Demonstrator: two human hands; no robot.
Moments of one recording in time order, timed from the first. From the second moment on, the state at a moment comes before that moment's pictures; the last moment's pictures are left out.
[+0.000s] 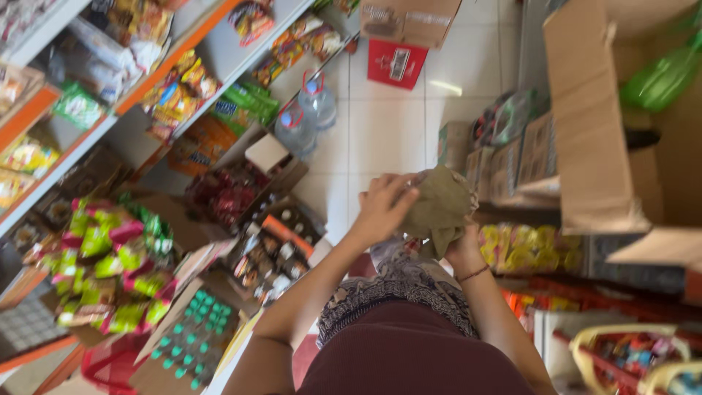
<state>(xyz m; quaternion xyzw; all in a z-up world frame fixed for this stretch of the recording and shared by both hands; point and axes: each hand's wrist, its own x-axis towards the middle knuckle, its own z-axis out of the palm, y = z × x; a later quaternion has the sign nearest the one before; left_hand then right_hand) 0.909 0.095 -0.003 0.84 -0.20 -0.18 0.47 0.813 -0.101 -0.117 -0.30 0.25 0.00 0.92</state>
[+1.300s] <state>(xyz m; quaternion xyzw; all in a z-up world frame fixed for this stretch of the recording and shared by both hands) 1.636 -0.069 -0.304 0.87 0.18 -0.14 0.44 1.501 -0.364 -0.129 -0.42 0.42 -0.18 0.79</state>
